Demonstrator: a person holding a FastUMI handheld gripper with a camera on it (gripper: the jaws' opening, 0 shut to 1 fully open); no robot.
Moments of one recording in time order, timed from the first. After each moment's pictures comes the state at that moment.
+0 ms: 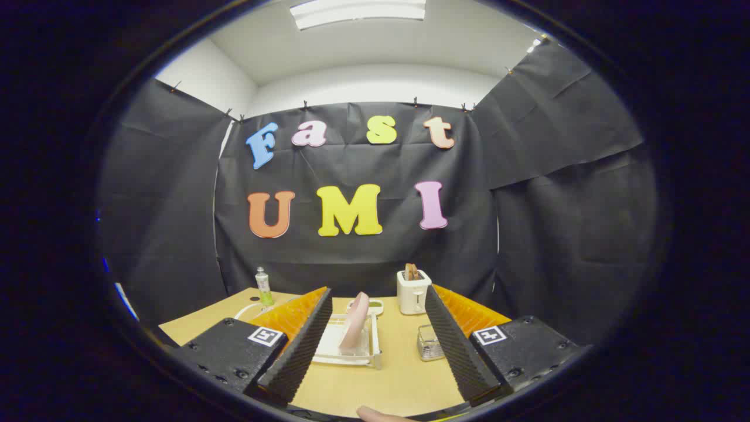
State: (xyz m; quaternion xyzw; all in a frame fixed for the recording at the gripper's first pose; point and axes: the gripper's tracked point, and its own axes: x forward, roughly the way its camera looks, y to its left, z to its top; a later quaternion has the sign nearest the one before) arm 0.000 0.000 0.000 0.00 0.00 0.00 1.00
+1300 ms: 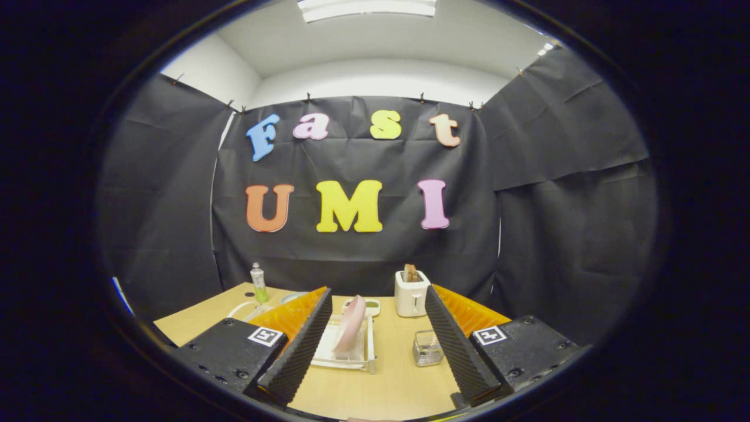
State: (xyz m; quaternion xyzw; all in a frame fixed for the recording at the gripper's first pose) arm 0.041 0.009 0.024 -0.02 0.02 0.00 1.00
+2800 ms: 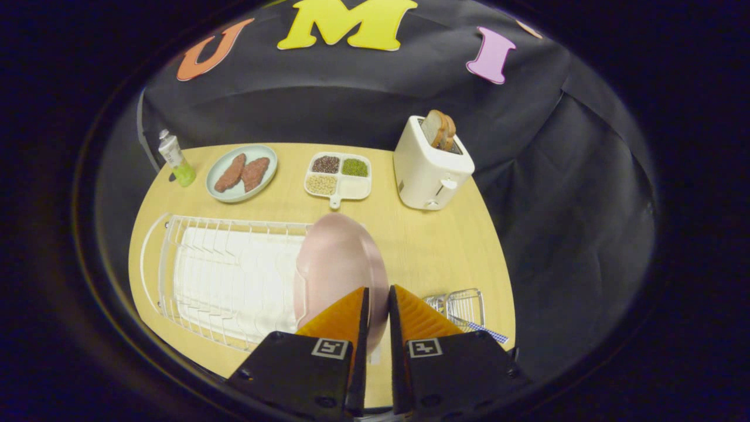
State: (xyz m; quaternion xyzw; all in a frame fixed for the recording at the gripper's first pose) arm 0.294 0.038 -0.108 -0.10 0.51 -0.12 0.84
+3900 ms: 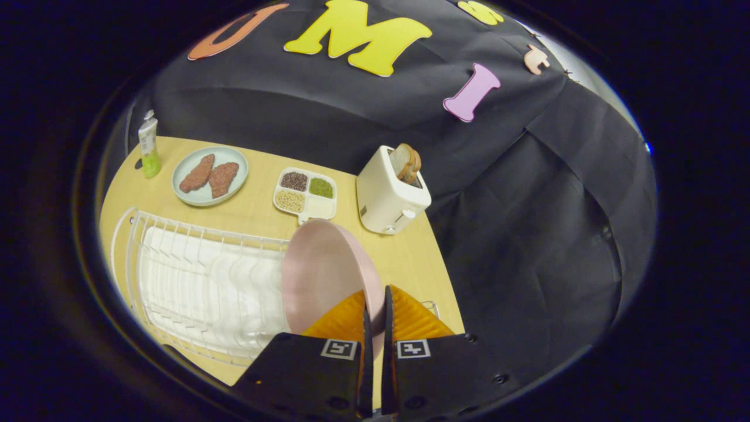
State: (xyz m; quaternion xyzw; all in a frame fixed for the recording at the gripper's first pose) arm 0.291 0.066 -0.076 -0.21 0.41 -0.24 0.85
